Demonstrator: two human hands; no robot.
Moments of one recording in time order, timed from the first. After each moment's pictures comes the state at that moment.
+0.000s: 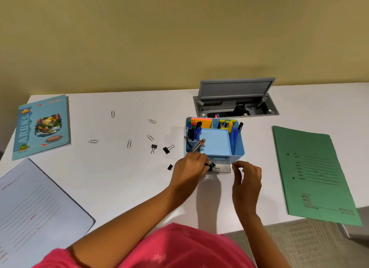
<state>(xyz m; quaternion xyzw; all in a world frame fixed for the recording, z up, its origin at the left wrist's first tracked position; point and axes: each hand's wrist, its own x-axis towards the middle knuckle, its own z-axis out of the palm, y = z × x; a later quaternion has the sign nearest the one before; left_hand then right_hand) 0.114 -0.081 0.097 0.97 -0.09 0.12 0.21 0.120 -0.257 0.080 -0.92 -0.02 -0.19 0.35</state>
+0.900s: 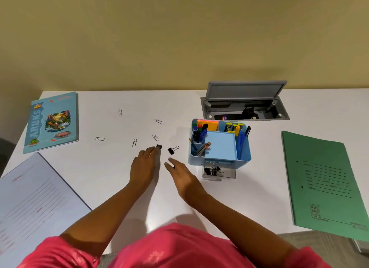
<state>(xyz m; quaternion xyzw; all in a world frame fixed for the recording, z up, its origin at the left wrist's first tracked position) 0.102 0.043 0.026 0.99 0.13 0.01 0.11 0.121 -0.136 0.024 -0.87 -0.44 -0.01 0.21</state>
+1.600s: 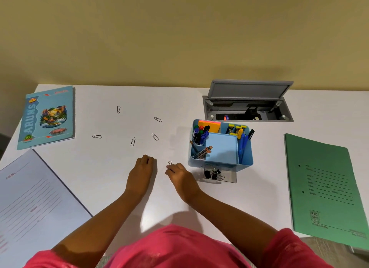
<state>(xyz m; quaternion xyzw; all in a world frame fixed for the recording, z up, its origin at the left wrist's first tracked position) 0.088 0.043 0.009 0.99 0.12 -0.06 0.06 0.145 -0.121 -0.006 -0.87 -0.46 -0.01 0.18</state>
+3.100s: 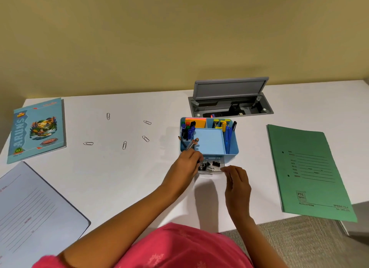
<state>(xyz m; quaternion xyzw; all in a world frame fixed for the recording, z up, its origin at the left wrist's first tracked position) 0.117 -0.080 0.089 0.94 -0.10 0.10 0.31 0.109 -0.266 0.065 -0.92 -0.11 -0.19 0.32</state>
